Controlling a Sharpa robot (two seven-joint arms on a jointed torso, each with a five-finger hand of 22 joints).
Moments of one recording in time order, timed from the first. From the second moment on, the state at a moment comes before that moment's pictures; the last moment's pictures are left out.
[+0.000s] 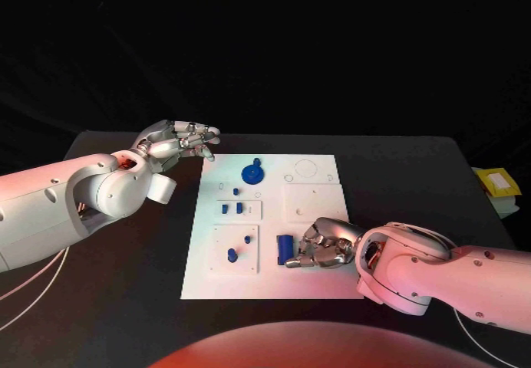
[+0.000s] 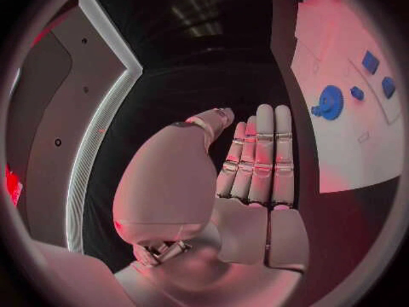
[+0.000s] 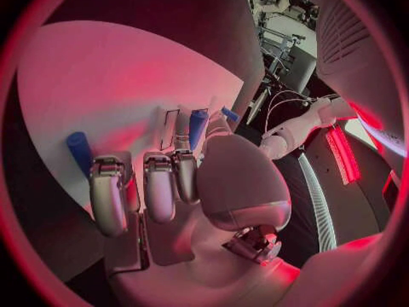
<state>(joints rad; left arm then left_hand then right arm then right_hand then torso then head) 1.22 -0.92 -0.06 1.47 -0.10 -0.11 0.29 1.41 -0.18 0.45 0.11 0.32 0.91 0.21 0.20 0.30 0.95 0.14 0.45 0.07 1.02 0.07 0.88 0.26 0.17 0.85 0.16 0.73 0.63 1.05 -0.97 -0.18 1.95 -1.20 -0.33 -0.46 1.21 -0.01 -0.19 0.29 0.12 1.03 0.06 0.45 0.55 1.47 -0.01 1.44 1.31 1.47 -0.07 1.55 1.31 0.01 1.46 0.04 1.57 1.31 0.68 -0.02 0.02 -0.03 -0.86</state>
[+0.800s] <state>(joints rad) 1.22 -0.92 -0.06 1.47 -0.10 -0.11 0.29 1.41 -0.18 0.45 0.11 0.32 0.91 0.21 0.20 0.30 0.95 0.14 0.45 0.07 1.02 0.07 0.88 0.26 0.17 0.85 0.16 0.73 0.63 1.11 -1.13 -0.18 2.00 -1.18 -0.38 -0.38 1.29 0.04 -0.27 0.28 0.14 1.01 0.06 0.46 0.57 1.46 0.00 1.44 1.31 1.47 -0.07 1.55 1.31 0.01 1.46 0.04 1.56 1.31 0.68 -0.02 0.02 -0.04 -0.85</state>
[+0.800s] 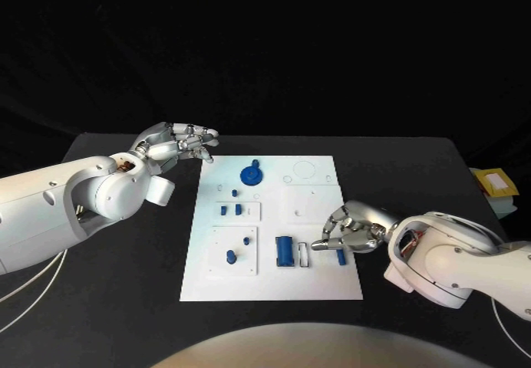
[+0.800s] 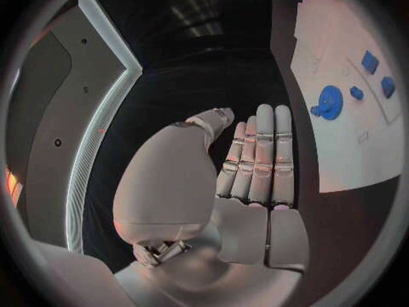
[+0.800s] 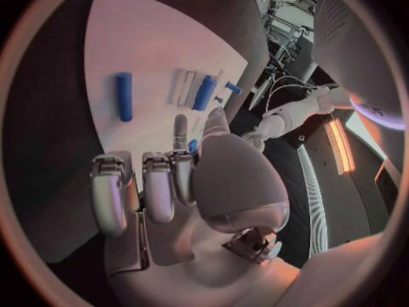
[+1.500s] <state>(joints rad) 1.22 -0.92 -0.07 1.47 -0.10 -0.11 0.29 1.41 -0.18 0.45 0.11 0.32 0.91 0.21 0.20 0.30 0.95 0.14 0.45 0.07 1.02 0.07 0.88 0.26 0.17 0.85 0.16 0.73 0.63 1.08 -1.26 -0.19 2.00 -1.31 -0.40 -0.41 1.39 0.01 -0.30 0.28 0.17 0.96 0.09 0.41 0.55 1.46 0.01 1.43 1.31 1.47 -0.06 1.54 1.31 0.01 1.47 0.04 1.50 1.31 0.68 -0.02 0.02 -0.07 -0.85</state>
